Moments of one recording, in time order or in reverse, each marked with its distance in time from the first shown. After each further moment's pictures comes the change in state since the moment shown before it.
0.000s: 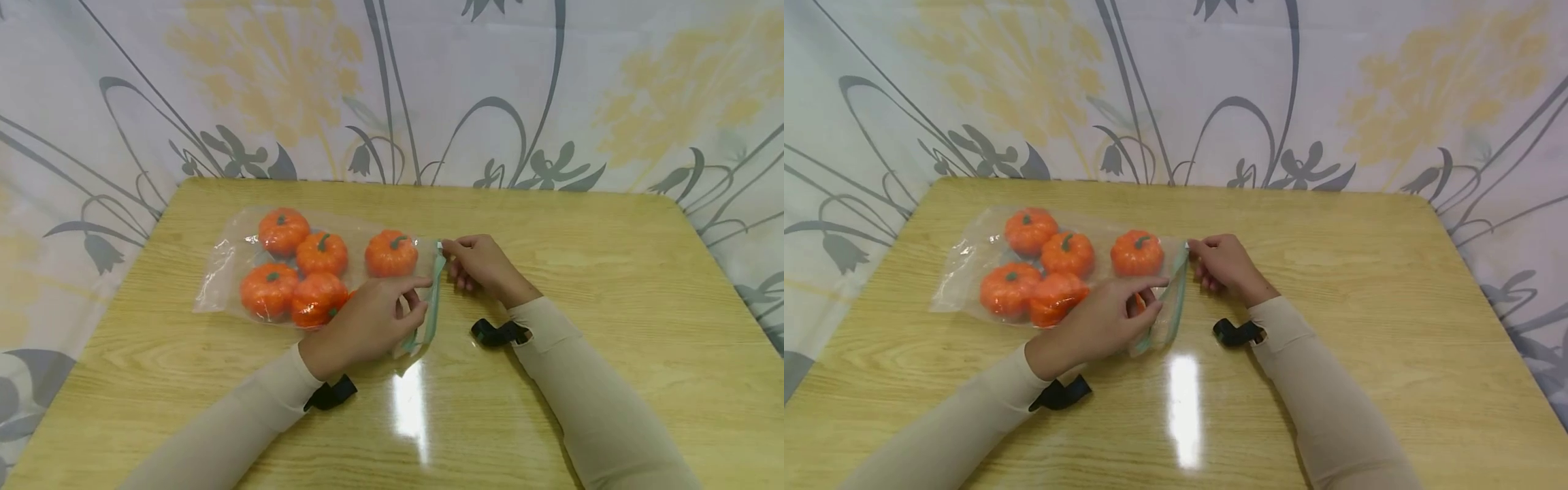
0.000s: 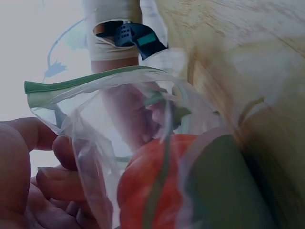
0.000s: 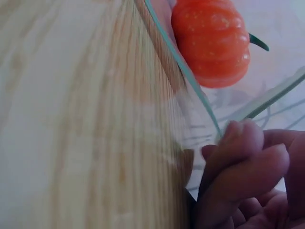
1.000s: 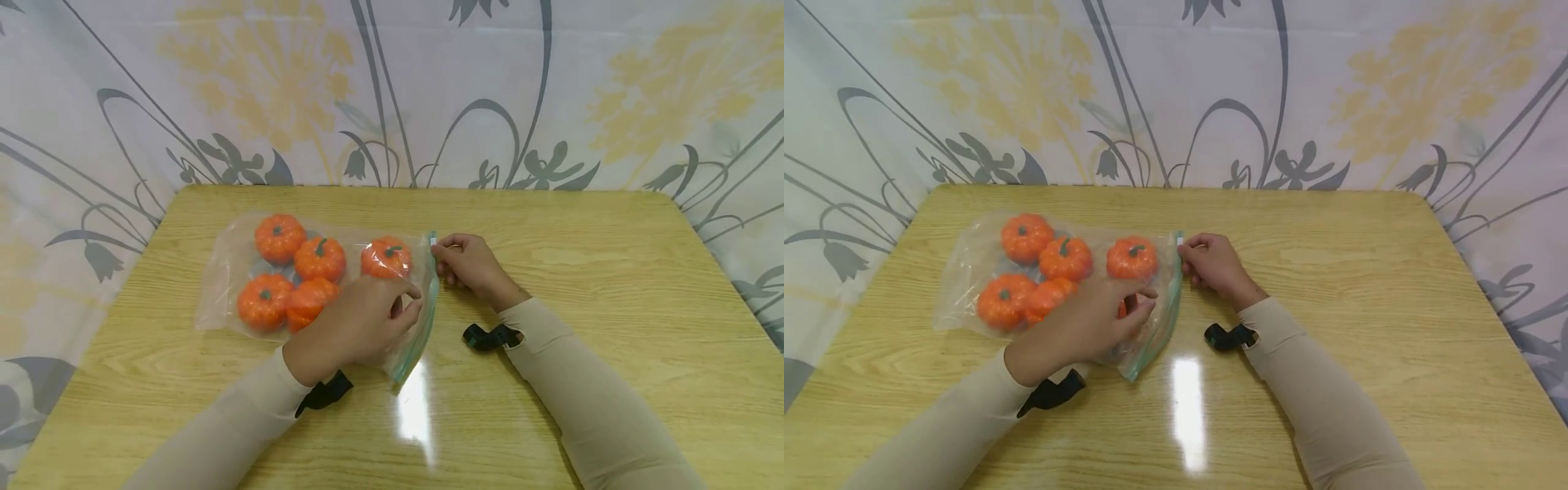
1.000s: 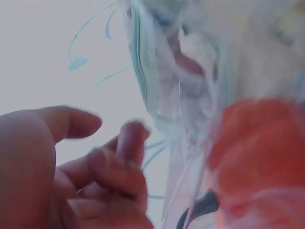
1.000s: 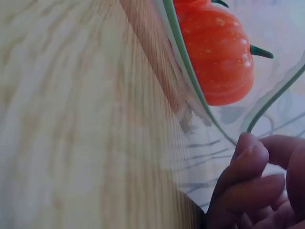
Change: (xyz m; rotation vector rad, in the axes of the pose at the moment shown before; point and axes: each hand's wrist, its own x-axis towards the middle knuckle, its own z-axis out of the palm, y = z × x) left_hand 0.000 0.019 -0.015 0.303 -0.039 -0.016; right_hand 0.002 0.000 0.011 0.093 0.043 -0.057
